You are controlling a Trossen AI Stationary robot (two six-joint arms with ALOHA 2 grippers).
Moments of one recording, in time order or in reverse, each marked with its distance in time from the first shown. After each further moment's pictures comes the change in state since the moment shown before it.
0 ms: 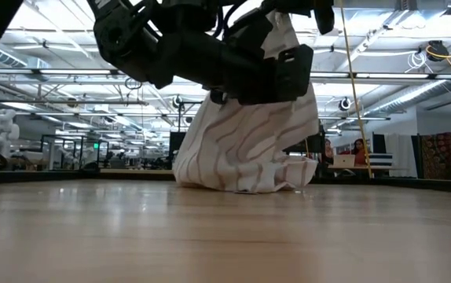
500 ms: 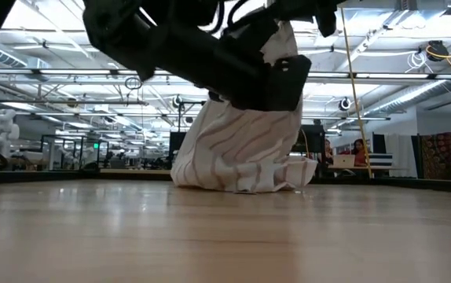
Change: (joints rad) left arm -0.046 -0.039 -0.003 -0.200 0.017 0.017; right arm 0.000 -0.001 0.000 -0.087 -0.004 -0.036
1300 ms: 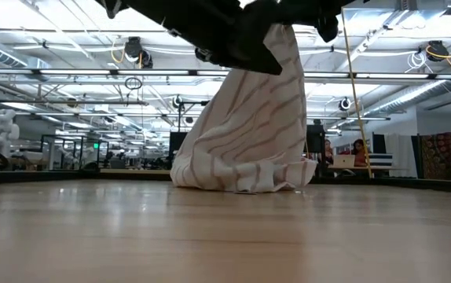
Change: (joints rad) left arm -0.057 -0.212 0.000 -0.372 0.037 -0.010; right arm 0.016 -0.001 0.000 -0.067 -0.049 0.073
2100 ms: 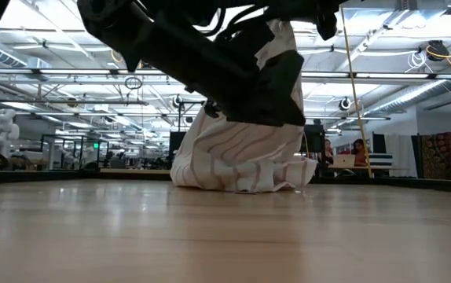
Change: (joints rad) left arm 0.047 0.181 -0.001 0.162 0.084 -0.260; right arm -0.007 0.000 0.000 0.042 0.005 -0.002
